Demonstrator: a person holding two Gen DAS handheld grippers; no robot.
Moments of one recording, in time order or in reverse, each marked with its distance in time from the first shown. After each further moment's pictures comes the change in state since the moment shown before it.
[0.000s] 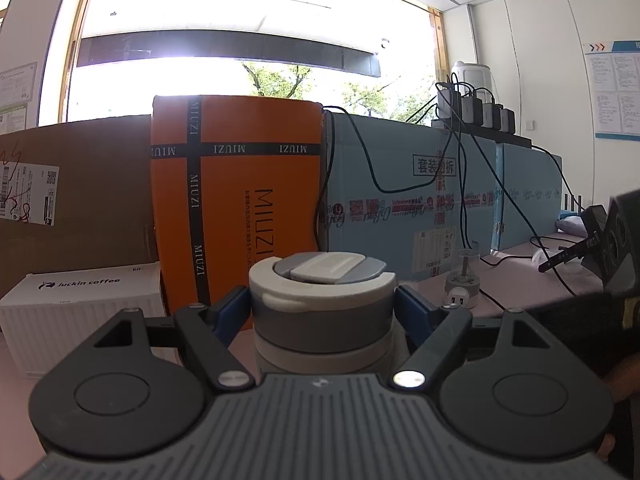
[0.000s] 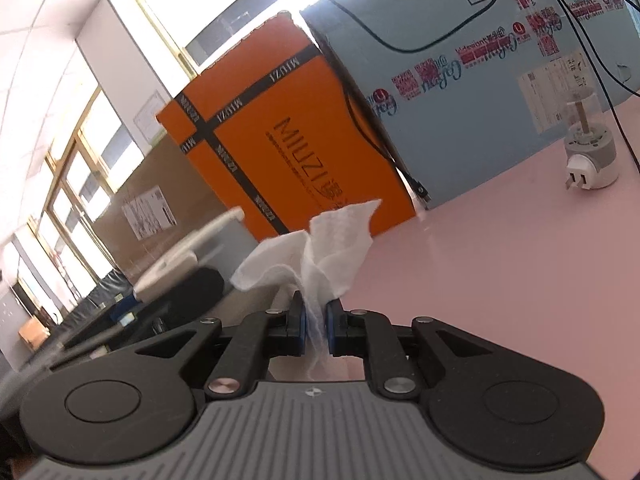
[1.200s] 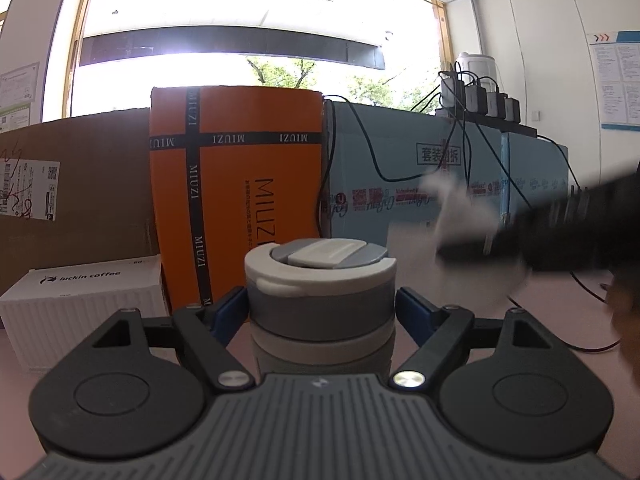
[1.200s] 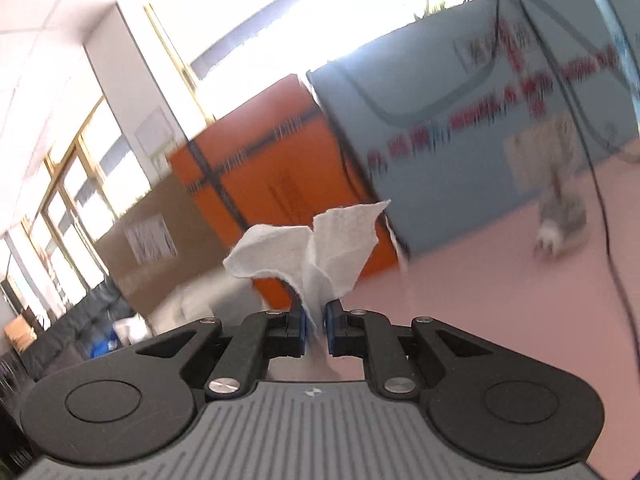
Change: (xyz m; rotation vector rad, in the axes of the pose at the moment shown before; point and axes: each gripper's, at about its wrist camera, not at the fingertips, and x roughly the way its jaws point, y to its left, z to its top) left arm 0.007 -0.009 -0.006 0.012 0.023 0.031; right arm -0.050 0.017 0.040 -0.062 -0.139 -0.006
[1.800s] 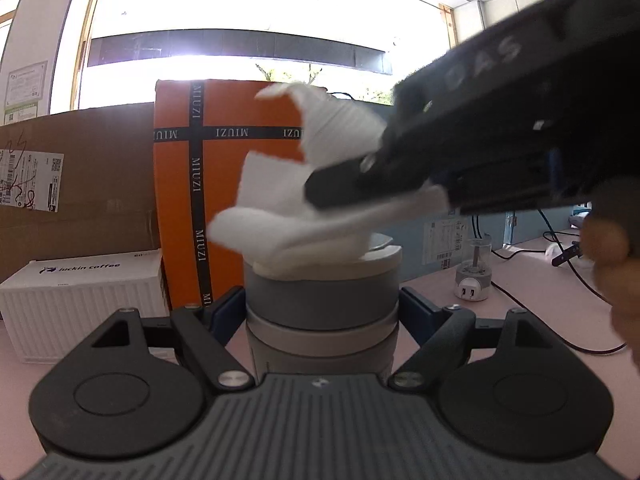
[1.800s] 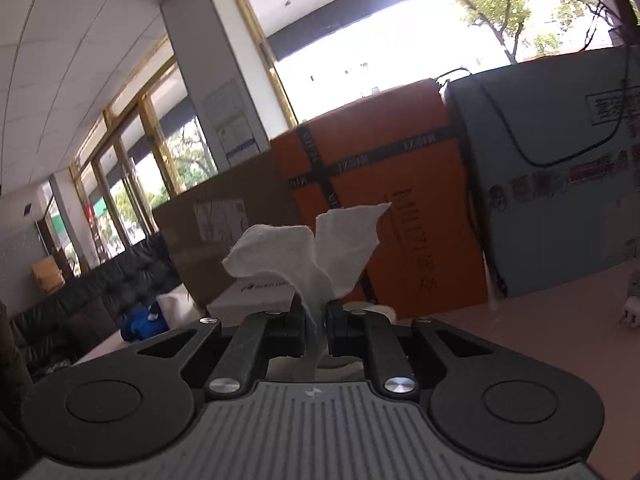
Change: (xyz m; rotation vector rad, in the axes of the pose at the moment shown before) left arm 0.002 -0.004 -0.010 -0.018 -0.022 0.014; right arm 0.039 0.079 0.006 -0.192 0.102 0.134
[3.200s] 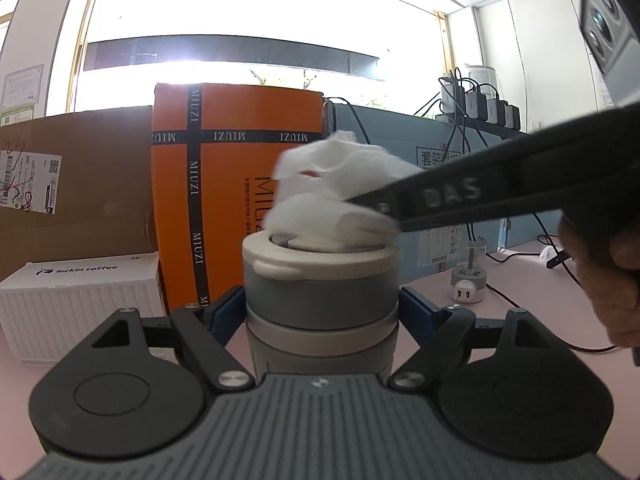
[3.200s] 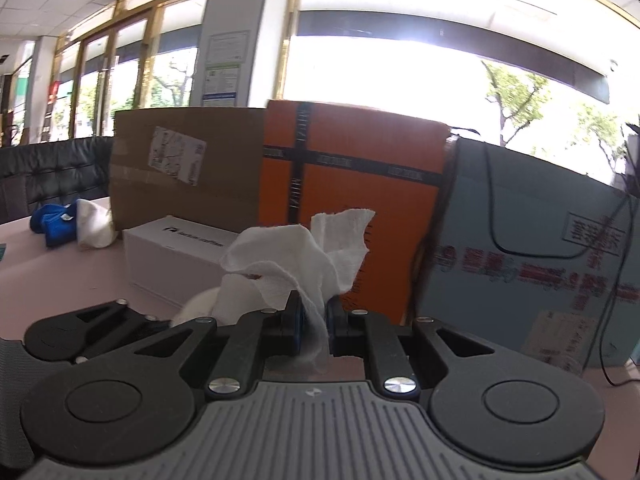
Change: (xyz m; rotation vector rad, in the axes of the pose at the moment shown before) left arm -0.005 0.006 -0.004 0.003 -0.021 -0.018; right arm 0.009 0.011 -0.013 -0.421 0.011 -0.260
